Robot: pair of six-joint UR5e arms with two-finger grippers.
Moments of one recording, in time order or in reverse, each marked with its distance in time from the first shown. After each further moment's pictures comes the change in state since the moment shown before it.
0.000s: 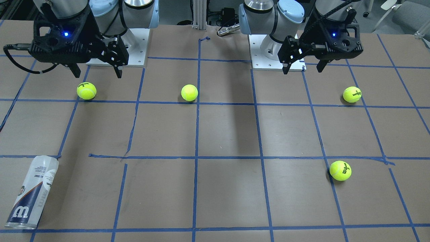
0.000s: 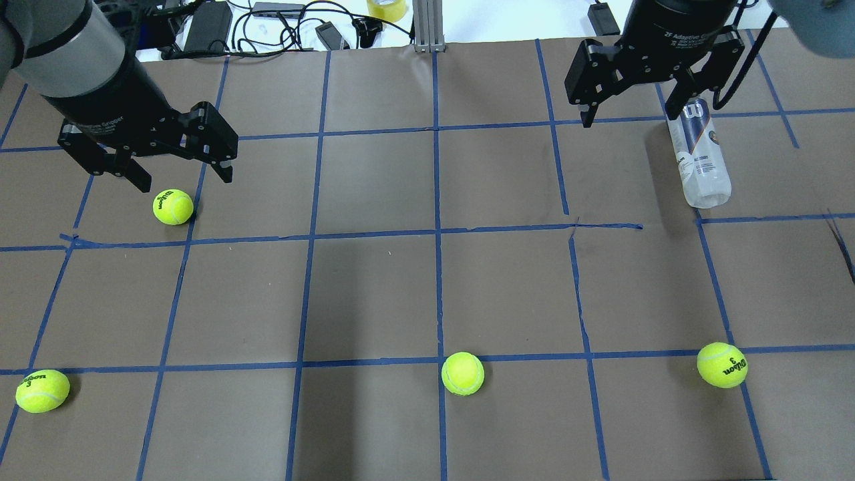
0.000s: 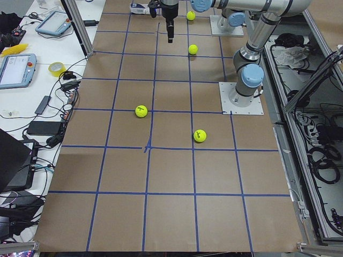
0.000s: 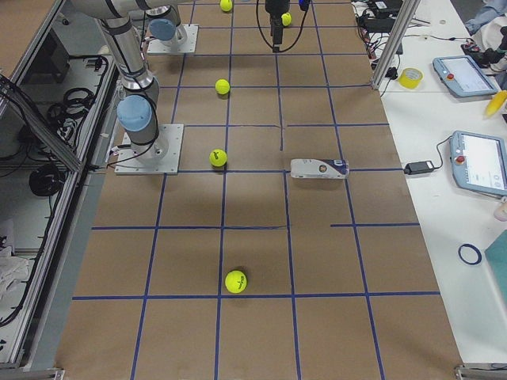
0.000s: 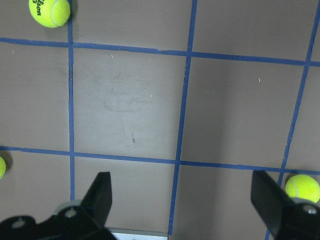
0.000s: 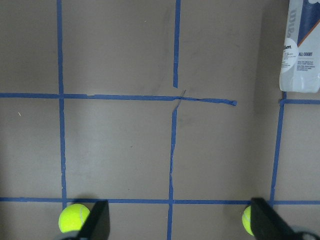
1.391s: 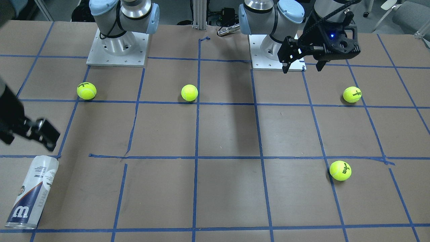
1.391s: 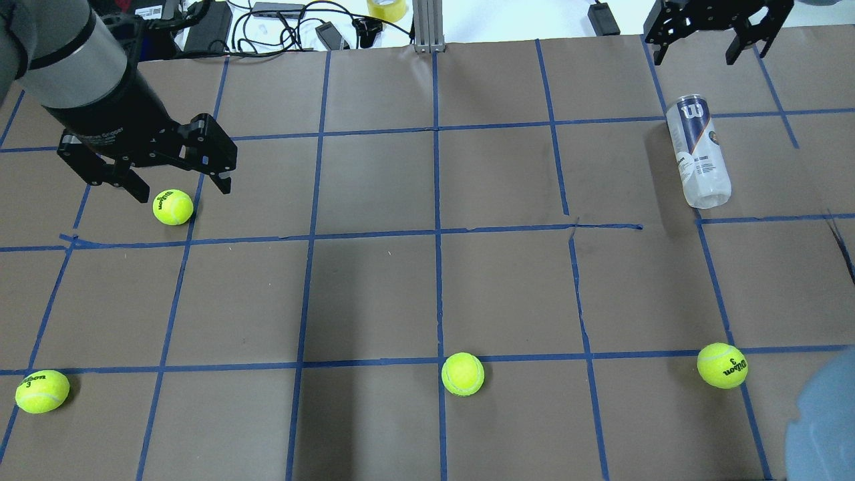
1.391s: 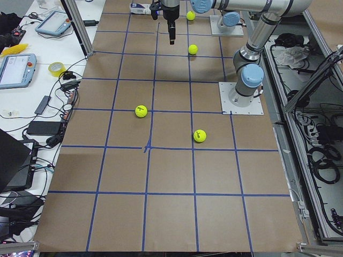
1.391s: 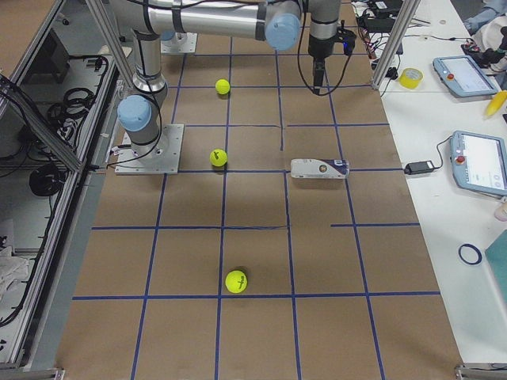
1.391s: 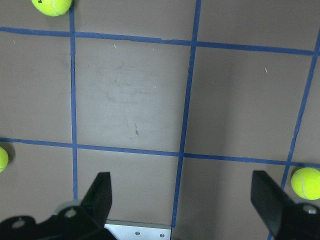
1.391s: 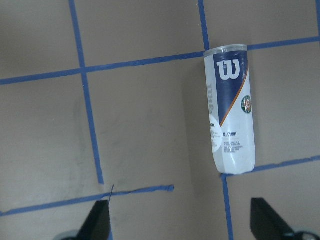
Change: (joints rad) left arm 0.002 0.006 -0.015 -0.015 0.011 0.002; right arm -0.229 0.315 -0.131 -0.274 -0.058 -0.059
